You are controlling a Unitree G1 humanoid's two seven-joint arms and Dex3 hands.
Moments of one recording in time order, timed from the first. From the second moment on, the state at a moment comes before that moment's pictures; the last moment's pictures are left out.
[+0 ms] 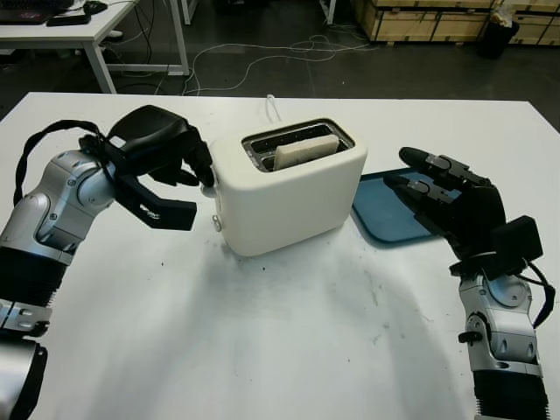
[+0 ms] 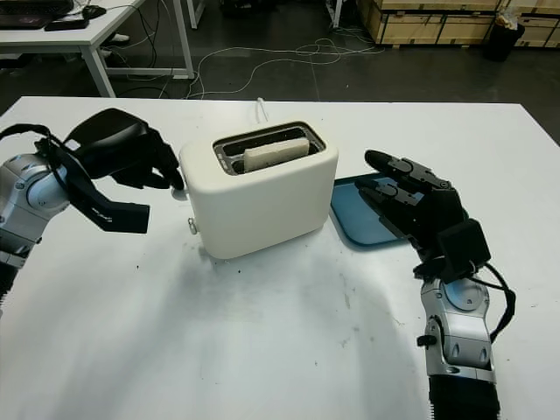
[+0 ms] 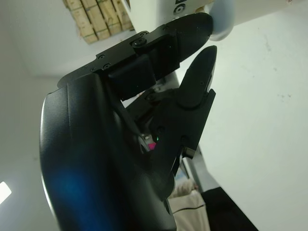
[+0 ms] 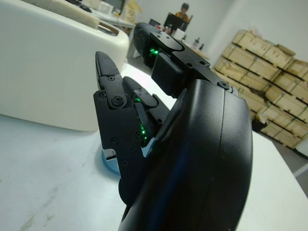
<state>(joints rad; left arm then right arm) -0.64 0.70 -0.21 0.27 0.58 -0.41 -0.33 -0.15 -0.25 -0.21 0.01 0.21 -0.05 0.23</state>
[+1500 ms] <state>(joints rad) -0.62 0.57 -0.27 0.47 0.56 -0.37 -0.27 -0.14 -0.25 -0.21 0.01 0.21 -0.05 0.23</state>
